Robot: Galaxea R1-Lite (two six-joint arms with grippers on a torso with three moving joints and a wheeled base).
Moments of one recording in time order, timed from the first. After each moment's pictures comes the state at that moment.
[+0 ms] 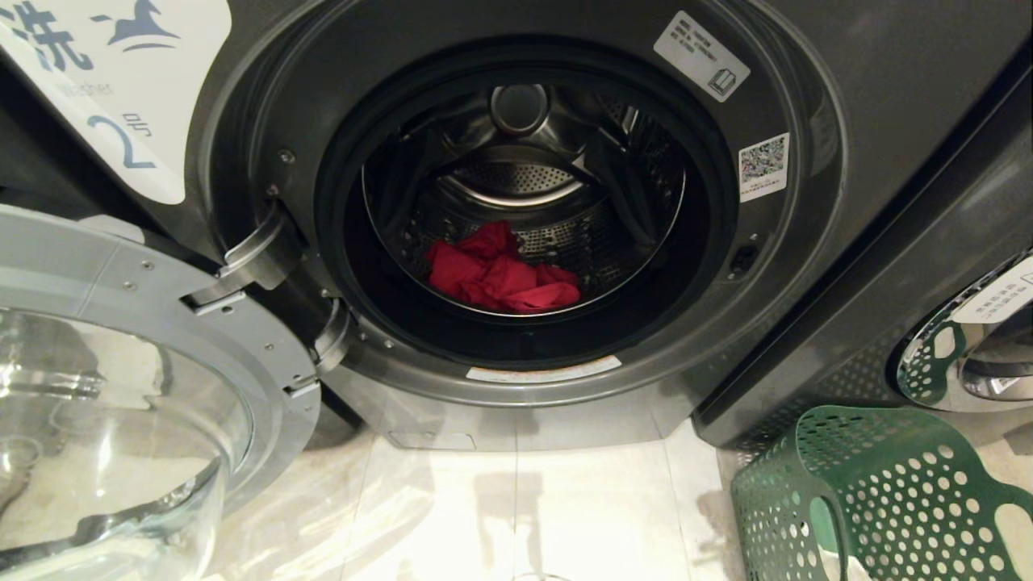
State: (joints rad) left arm 0.01 0.00 0.00 0.00 0.00 0.00; right arm 0.17 0.83 -0.74 0.87 -0.57 0.53
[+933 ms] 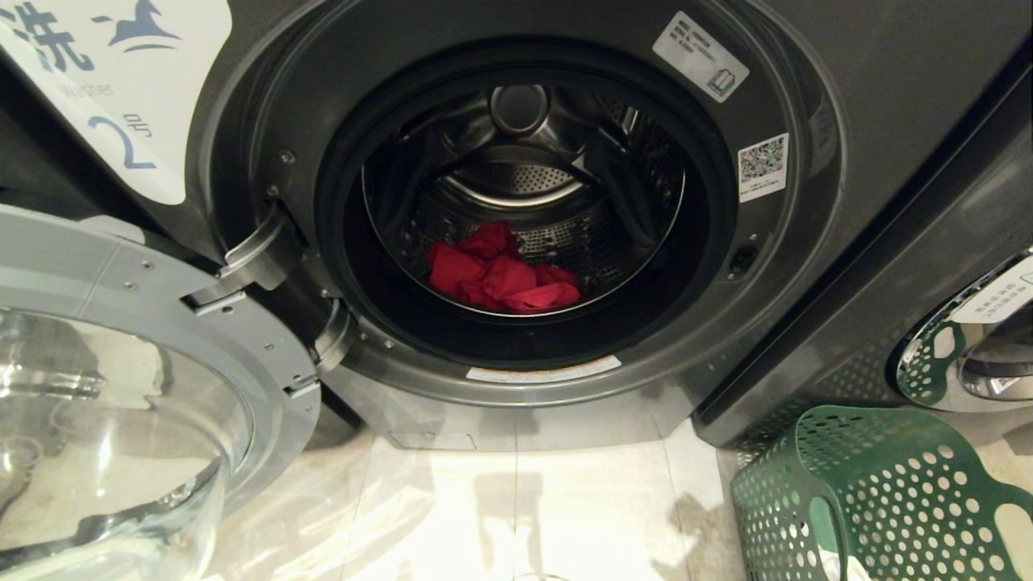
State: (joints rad) left arm 0.01 0.00 0.00 0.00 0.00 0.00; right arm 0.45 0.67 -0.72 0.56 0.23 -0.17
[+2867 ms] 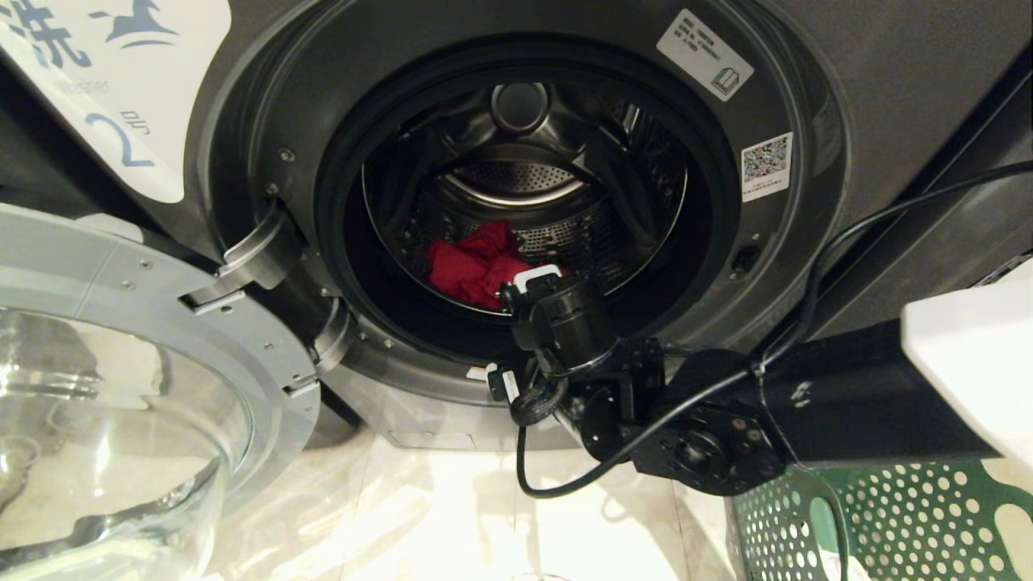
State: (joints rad) left arm 0.01 0.00 0.00 0.00 0.00 0.00; right arm 0.88 2.09 -1.41 -0.25 -0.56 0.15
